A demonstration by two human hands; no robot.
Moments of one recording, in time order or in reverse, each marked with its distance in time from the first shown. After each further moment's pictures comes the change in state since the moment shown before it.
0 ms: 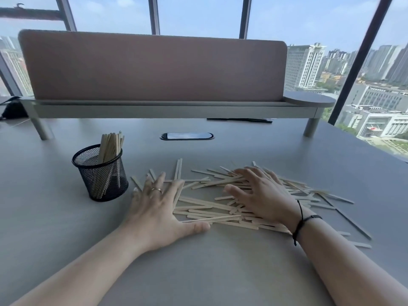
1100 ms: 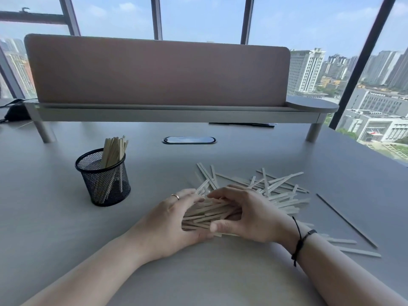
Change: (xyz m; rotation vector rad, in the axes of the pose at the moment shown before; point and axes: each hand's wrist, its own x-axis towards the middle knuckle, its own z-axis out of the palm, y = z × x) left_hand 0.003 -0.001 0.006 -0.329 0.077 0.383; right_hand -0.010 -0.029 0.009 0.265 -0.092 -0.321
